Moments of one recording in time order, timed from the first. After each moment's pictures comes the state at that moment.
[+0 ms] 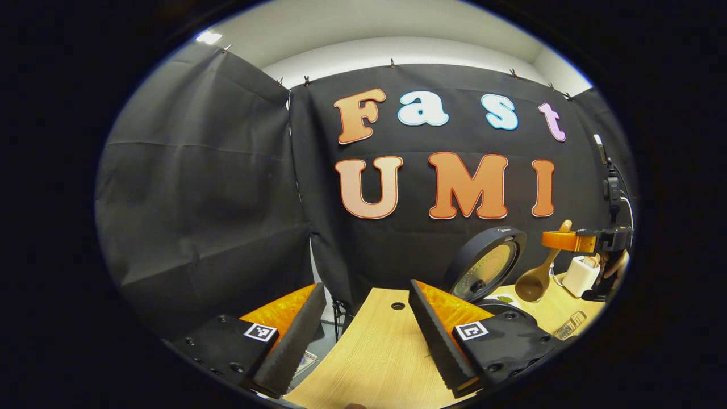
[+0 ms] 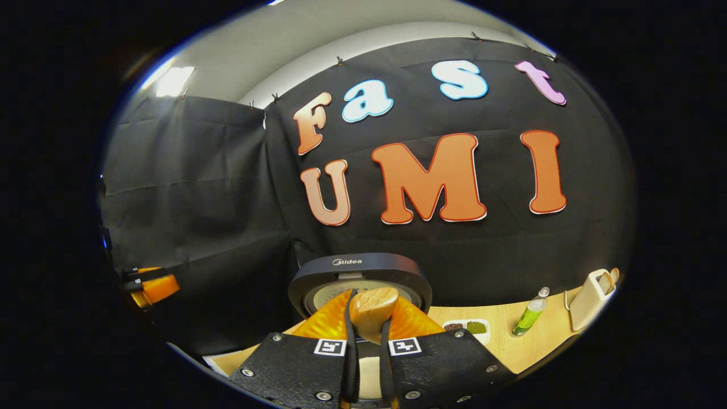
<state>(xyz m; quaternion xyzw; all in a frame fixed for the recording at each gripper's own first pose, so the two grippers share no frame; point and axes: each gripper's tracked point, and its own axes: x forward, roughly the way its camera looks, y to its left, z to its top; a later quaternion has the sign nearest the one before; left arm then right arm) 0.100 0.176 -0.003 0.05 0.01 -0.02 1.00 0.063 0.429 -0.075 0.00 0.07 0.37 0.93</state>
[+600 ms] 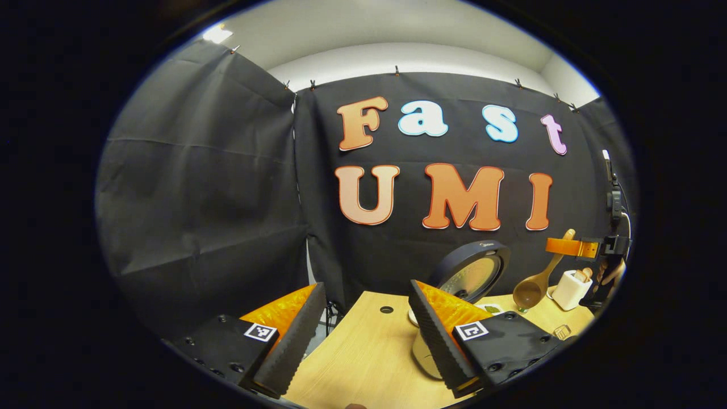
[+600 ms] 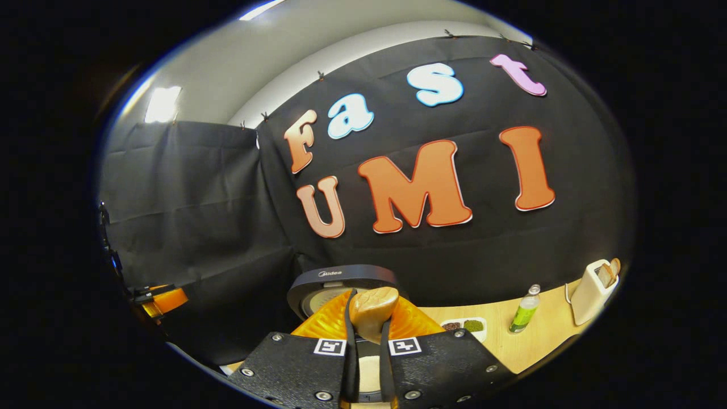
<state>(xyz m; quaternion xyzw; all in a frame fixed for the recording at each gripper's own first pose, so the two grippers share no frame) 0.075 0.138 0.016 0.03 -0.01 -0.02 1.00 0.068 0.353 -0.039 0.07 0.07 0.37 0.92</state>
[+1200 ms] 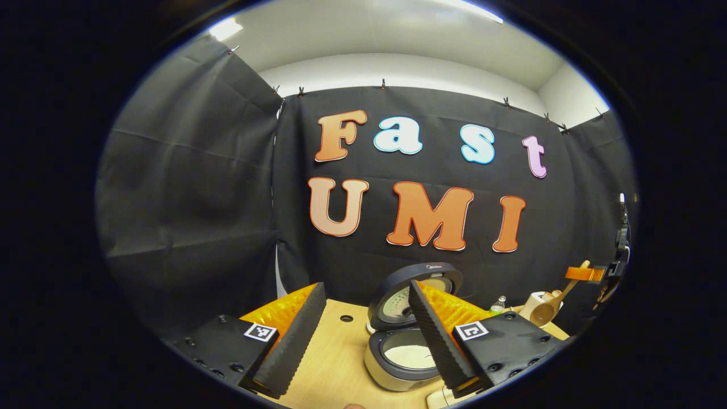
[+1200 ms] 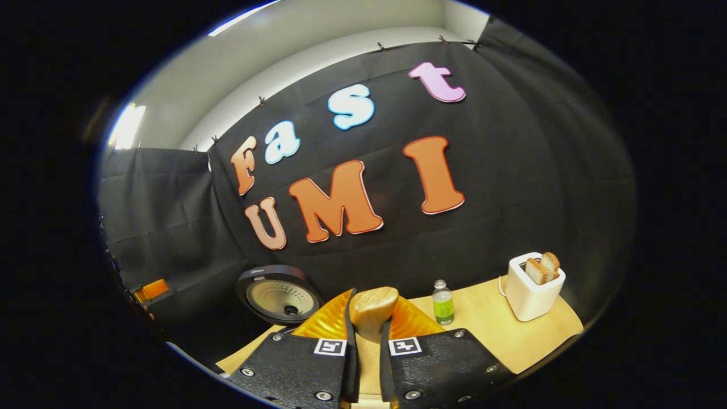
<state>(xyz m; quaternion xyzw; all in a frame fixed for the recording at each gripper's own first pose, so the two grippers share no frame) 0.049 0.058 0.038 -0.02 -0.03 -0.07 1.00 0.086 0.146 -0.045 0.11 0.08 0.25 0.96</state>
